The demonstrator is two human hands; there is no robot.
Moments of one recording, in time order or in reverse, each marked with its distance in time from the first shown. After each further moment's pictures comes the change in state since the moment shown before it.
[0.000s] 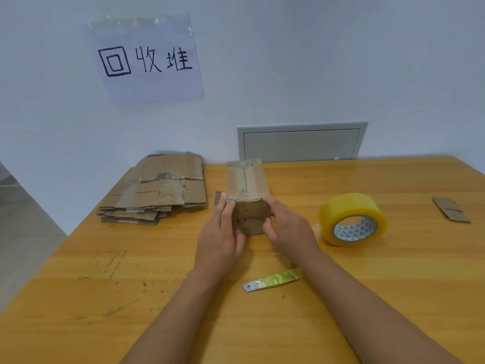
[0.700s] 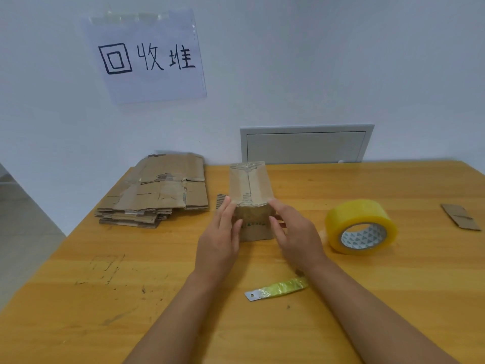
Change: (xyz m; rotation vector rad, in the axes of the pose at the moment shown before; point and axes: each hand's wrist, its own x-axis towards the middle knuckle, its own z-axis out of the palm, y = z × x) left_hand 0.010 -0.007 0.004 -0.151 0.153 0.010; right_hand 0.004 0.015 0.009 0.149 0.149 -0.079
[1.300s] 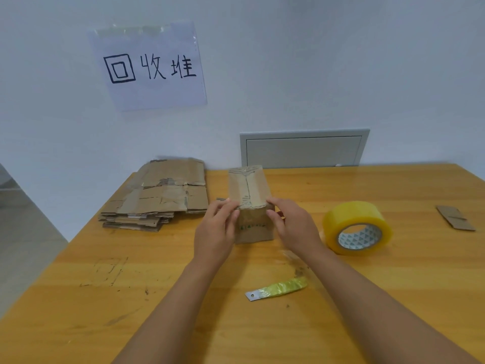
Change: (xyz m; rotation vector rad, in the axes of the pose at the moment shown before) left_hand 0.023 0.005 -0.016 -0.079 -0.012 -0.126; right_hand 0.023 -0.006 -0.009 -0.001 -0.106 0.155
